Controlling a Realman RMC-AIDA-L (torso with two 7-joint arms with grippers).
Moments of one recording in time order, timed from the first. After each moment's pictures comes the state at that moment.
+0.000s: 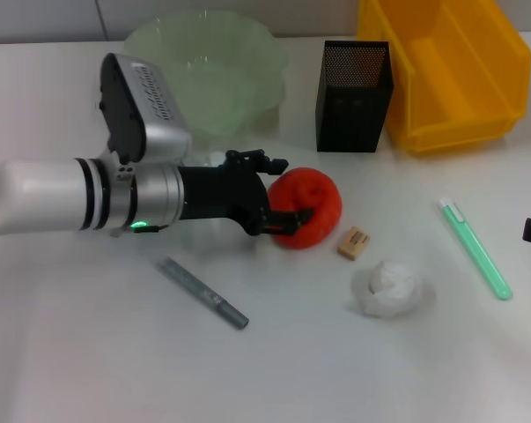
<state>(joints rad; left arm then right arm) -0.70 -2.08 1.43 0.41 1.50 0.98 -1.14 0.27 2.08 -0.35 -0.97 -2.07 -1.87 1.34</state>
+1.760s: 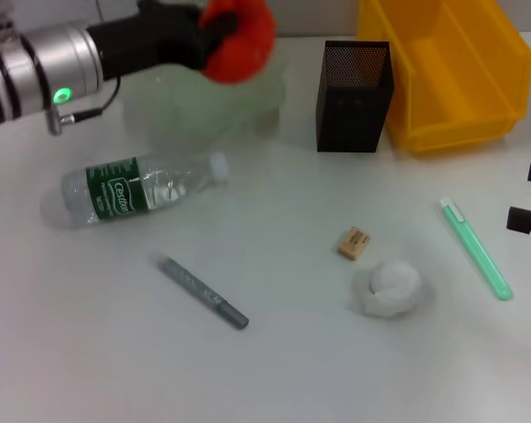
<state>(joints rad) -0.56 -2.06 1.19 0.83 1.52 1.01 -1.53 0.32 2.08 -0.35 -0.97 -2.09 -1.87 1.36</state>
